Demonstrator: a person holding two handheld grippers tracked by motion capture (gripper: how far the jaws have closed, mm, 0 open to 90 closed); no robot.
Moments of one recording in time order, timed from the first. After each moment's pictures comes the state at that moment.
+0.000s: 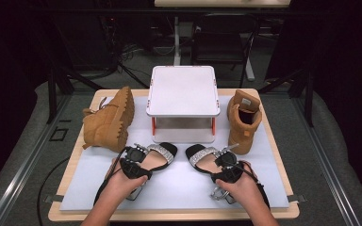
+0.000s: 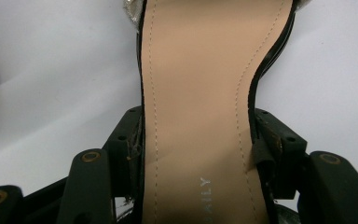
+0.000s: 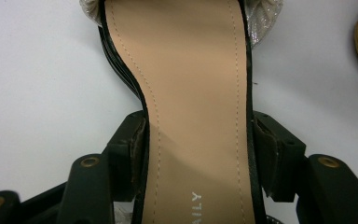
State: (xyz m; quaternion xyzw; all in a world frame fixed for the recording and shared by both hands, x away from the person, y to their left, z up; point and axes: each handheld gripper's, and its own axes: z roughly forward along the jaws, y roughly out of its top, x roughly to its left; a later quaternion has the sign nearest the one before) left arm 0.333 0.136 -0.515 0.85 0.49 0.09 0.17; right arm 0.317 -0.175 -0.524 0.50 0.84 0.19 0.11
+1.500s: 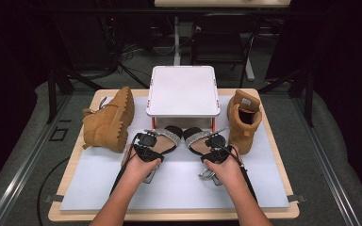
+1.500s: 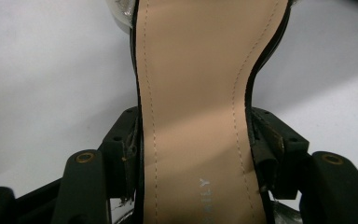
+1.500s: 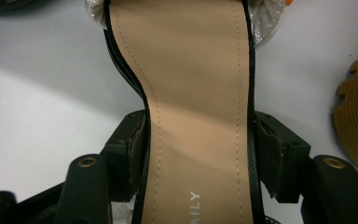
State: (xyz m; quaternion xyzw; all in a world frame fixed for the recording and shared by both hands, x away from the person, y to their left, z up) left arm 0.385 0.103 -0.522 0.82 0.52 0.10 0.19; right arm 0.372 -0.146 -0.520 0.56 0.79 0.20 0.13
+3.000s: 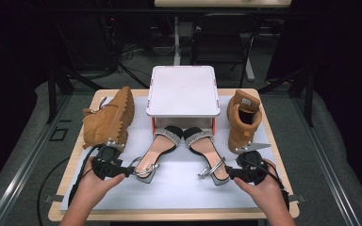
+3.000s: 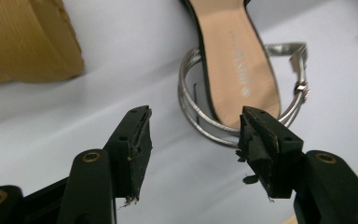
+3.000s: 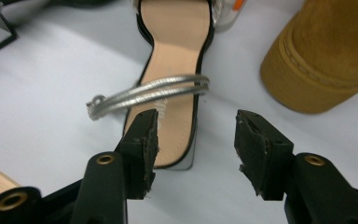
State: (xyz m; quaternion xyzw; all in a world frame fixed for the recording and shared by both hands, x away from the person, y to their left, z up) left arm 0.307 0.197 -0.475 0.83 0.49 0.10 0.25; right arm 0.283 -0.218 -0.471 0.50 0.80 0.29 0.16
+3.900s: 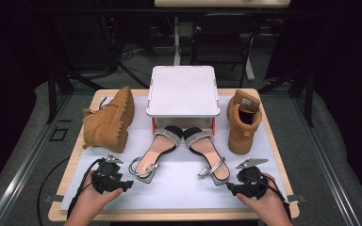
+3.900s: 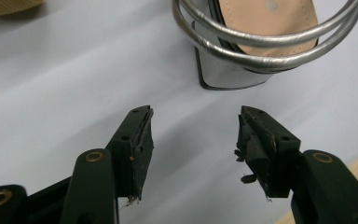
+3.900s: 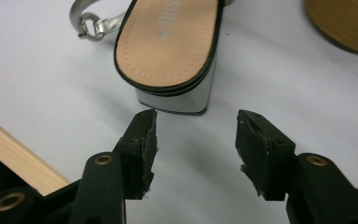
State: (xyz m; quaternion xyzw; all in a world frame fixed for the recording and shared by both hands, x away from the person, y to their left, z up) left arm 0.293 0.204 -0.519 0.84 0.47 0.07 0.24; right arm 0.267 -0.226 -0.517 0.48 0.83 0.26 0.12
